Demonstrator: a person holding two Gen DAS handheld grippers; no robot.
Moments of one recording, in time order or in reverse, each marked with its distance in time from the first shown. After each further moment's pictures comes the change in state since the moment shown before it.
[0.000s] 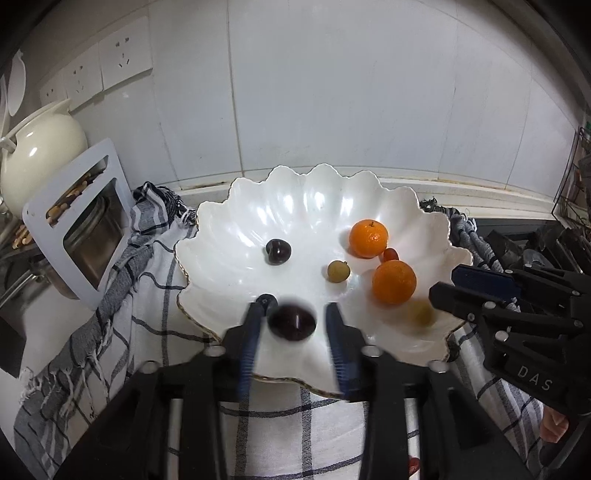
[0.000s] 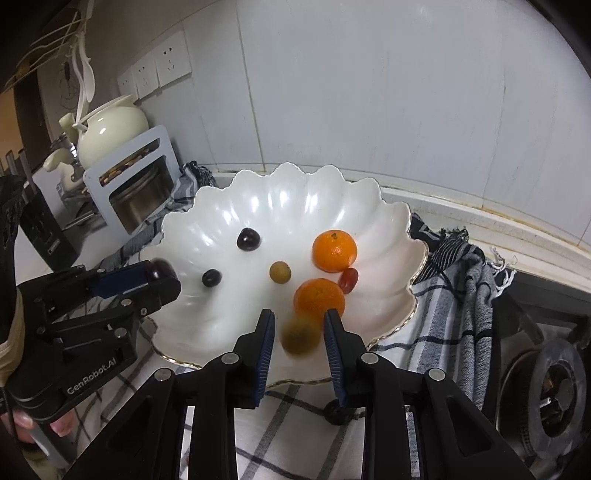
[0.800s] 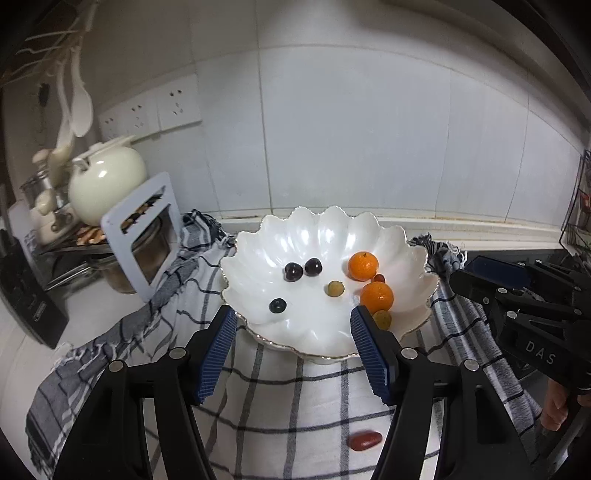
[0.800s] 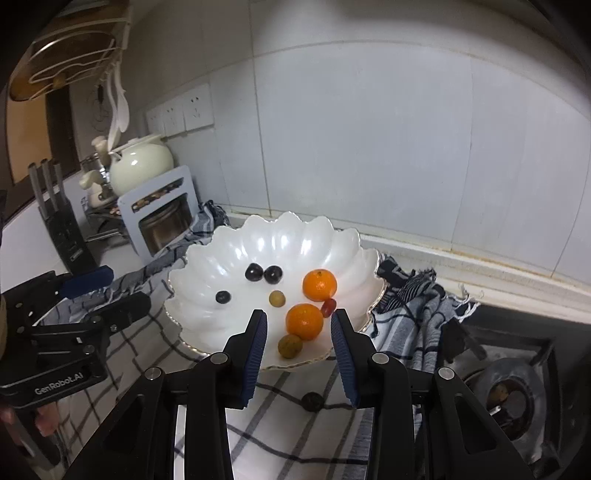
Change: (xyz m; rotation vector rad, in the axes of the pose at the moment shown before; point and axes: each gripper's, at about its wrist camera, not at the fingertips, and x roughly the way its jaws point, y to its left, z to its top) left arm -0.092 -0.026 -0.014 -0.067 -0.131 0.125; right arm -0.080 -0.007 -0.005 -0.073 -0.169 0.005
